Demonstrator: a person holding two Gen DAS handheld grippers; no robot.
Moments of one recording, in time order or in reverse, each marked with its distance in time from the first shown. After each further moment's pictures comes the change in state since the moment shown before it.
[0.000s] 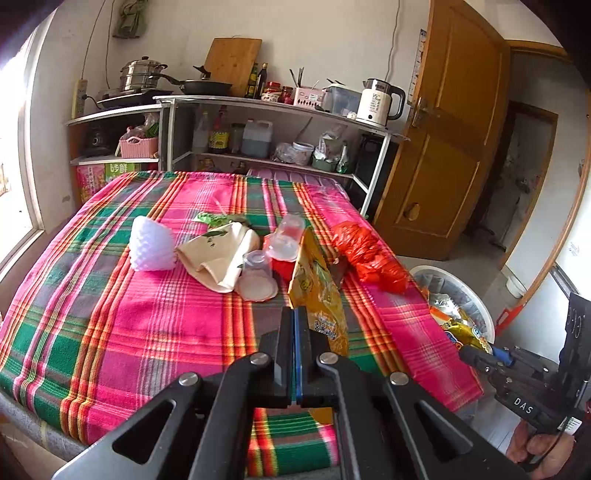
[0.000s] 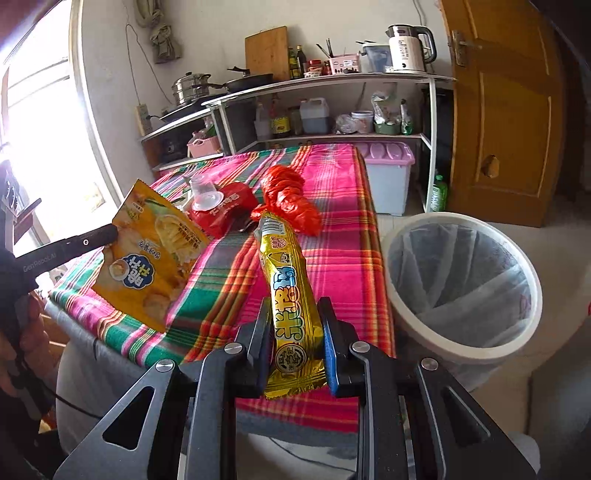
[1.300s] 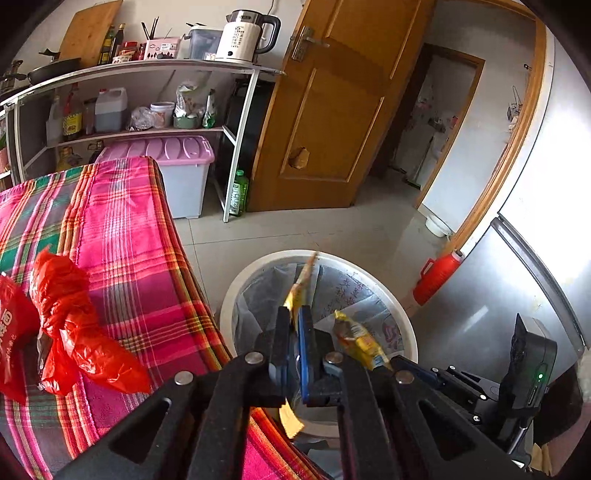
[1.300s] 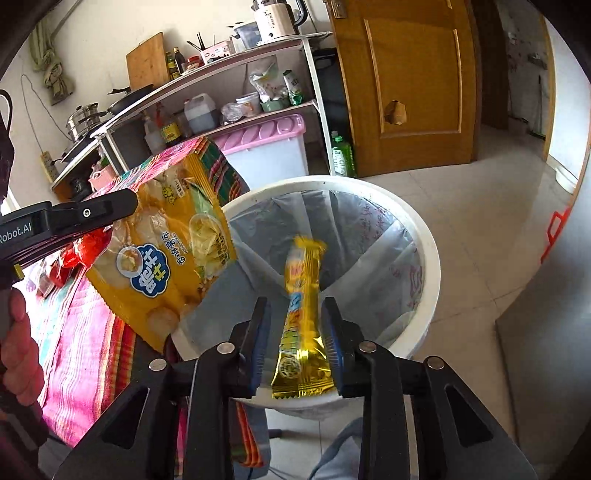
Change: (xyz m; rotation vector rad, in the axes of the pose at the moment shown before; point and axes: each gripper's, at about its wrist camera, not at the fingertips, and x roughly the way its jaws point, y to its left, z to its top) left arm 0.158 -0.202 0.038 0.175 0.207 -0.363; right arm 0.027 -0.165 0.002 0.268 0.061 -0.219
